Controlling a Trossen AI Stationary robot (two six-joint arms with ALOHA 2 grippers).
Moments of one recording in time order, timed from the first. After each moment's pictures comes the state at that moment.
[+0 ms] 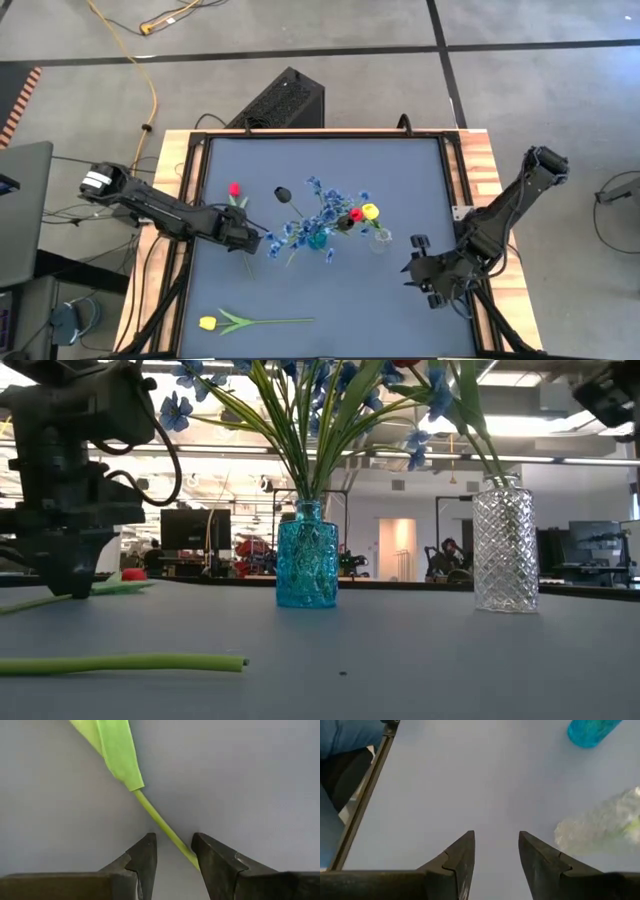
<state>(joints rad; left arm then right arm) -0.22 1.34 0.53 -0.67 -0.21 -1.42 0.82 1.15 0.81 -0.63 0.37 0.55</state>
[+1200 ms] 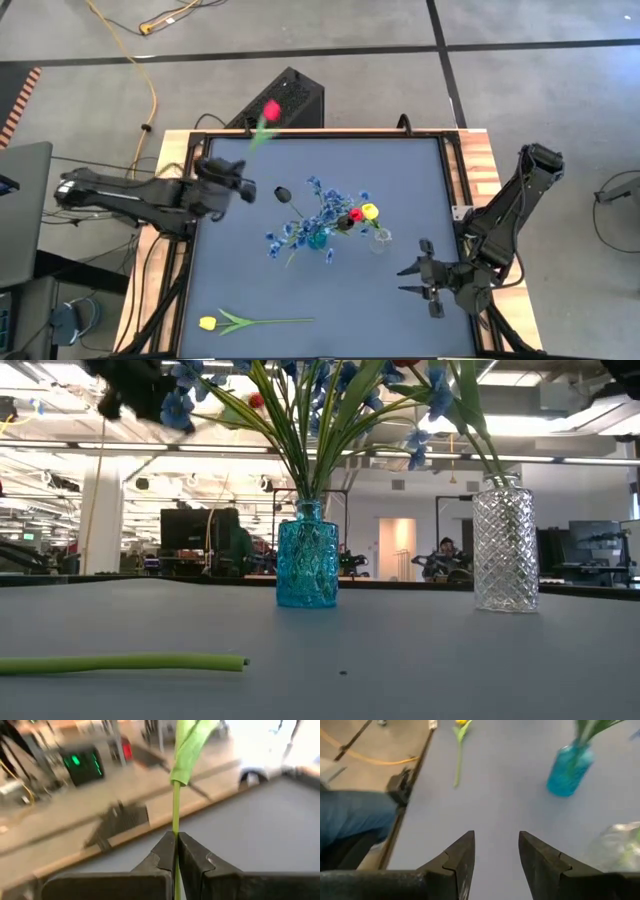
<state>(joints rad) -0.10 0.88 0.77 -0.54 -1.07 -0.57 0.97 1.15 0.78 -0.41 0.74 0.70</state>
